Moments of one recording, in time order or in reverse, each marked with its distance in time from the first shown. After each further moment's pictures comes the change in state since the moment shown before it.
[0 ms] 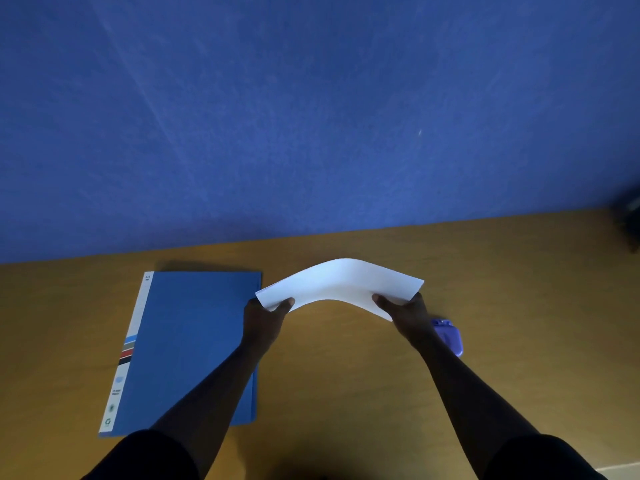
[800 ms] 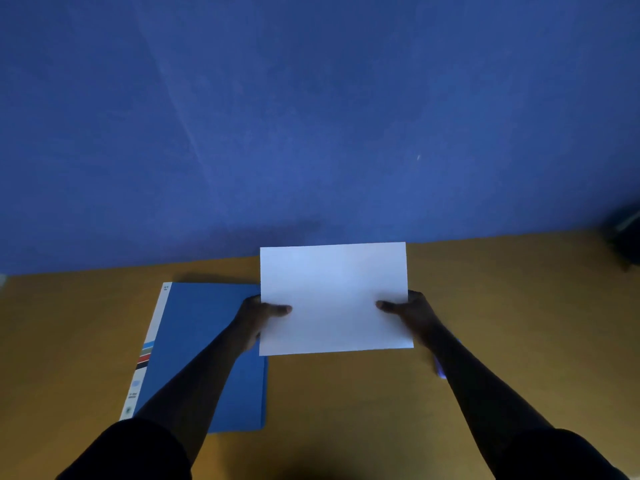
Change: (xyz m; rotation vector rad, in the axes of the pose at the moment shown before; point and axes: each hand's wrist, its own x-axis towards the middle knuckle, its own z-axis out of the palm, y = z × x) left_hand 0.013 0.030 -0.051 -0.185 -0.364 -0.241; right_hand 0.005 -0.021 -0.006 -0.059 -0.157 0.087
